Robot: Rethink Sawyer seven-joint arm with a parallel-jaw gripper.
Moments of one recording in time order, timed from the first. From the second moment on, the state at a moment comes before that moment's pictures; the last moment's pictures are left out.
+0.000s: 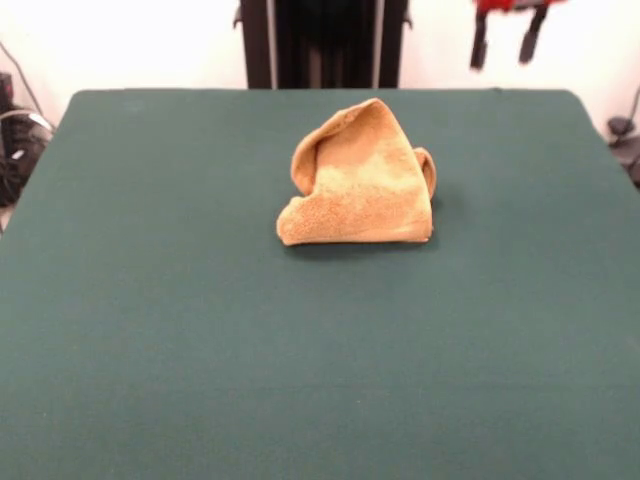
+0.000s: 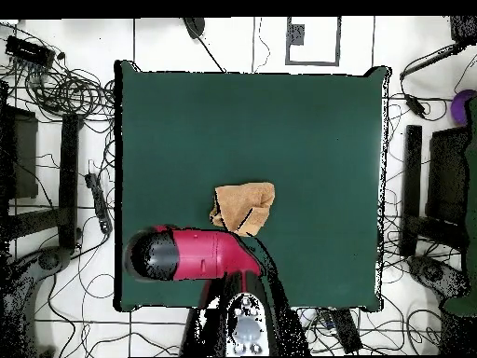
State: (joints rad) arm 0.05 -0.78 0.02 1.94 0.04 0.52 1.57
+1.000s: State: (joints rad) arm 0.08 -0.71 -0.02 2.05 0.05 0.39 1.57
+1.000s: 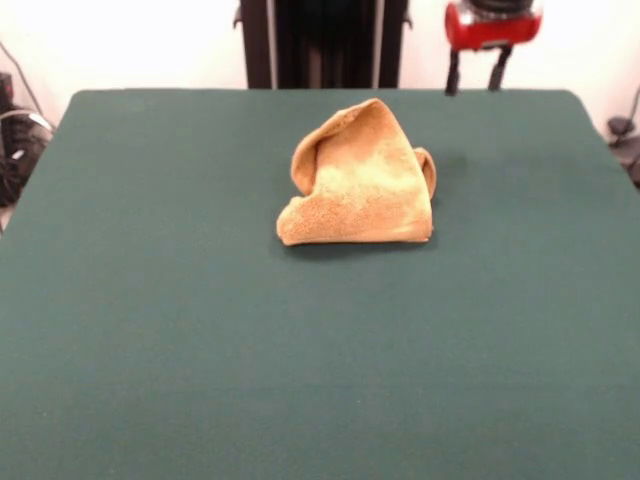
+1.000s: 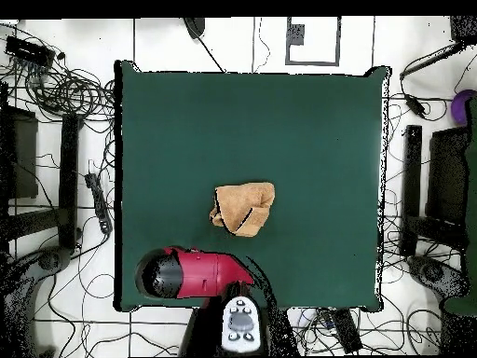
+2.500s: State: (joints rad) arm 0.02 -0.83 -0.24 1.99 0.05 0.37 1.57
